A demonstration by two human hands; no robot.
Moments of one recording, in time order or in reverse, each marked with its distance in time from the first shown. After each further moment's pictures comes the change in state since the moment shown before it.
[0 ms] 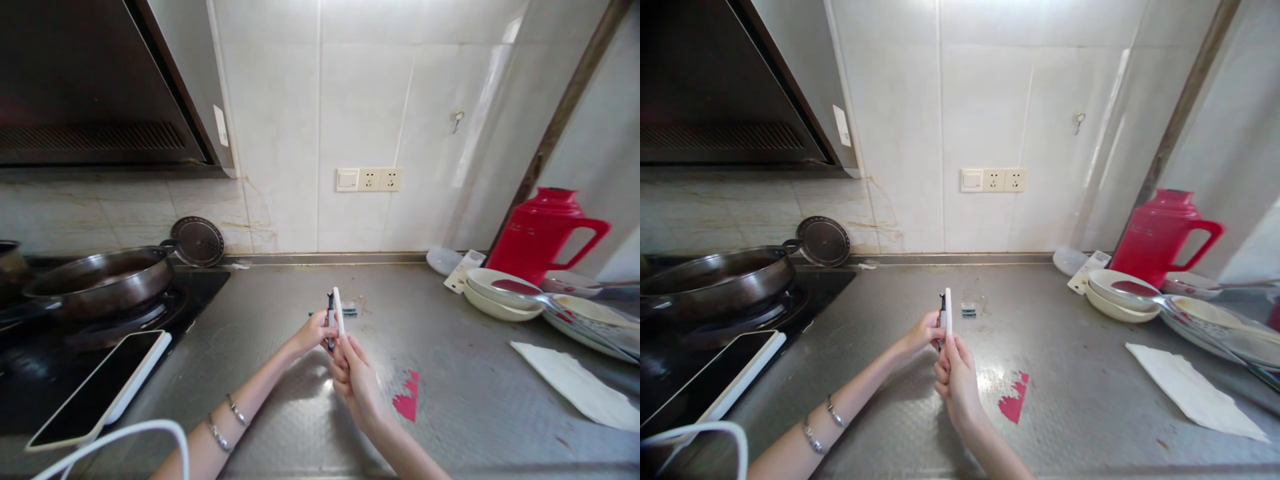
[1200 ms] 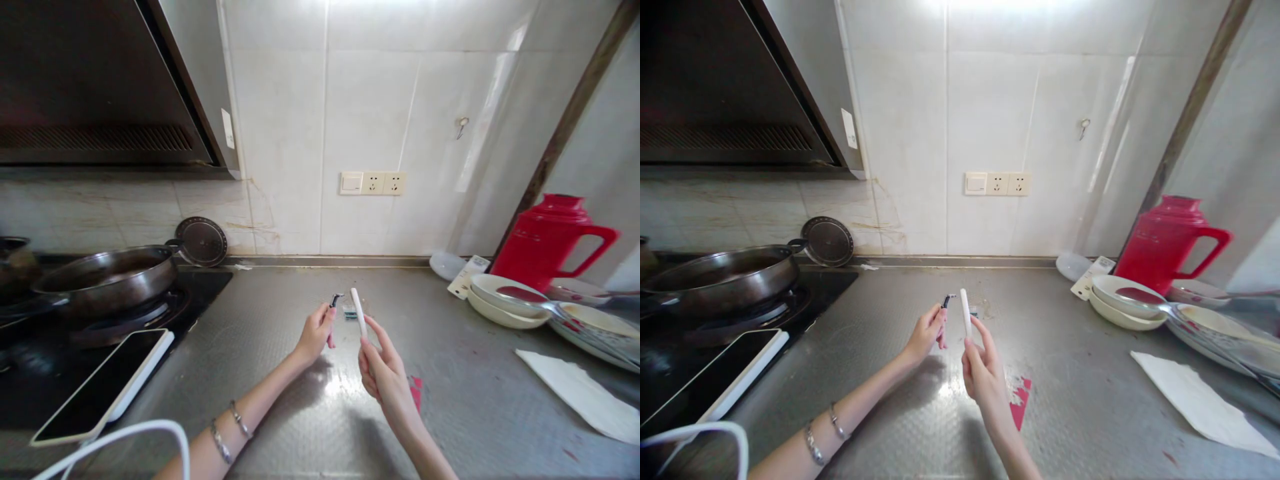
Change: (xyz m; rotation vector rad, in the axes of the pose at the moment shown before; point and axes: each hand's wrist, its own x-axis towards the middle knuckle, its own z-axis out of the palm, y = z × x) left_hand -0.003 0.000 0.016 0.138 0.326 0.261; right_hand -0.004 -0.031 -0.022 -0.394 0.064 -0.269
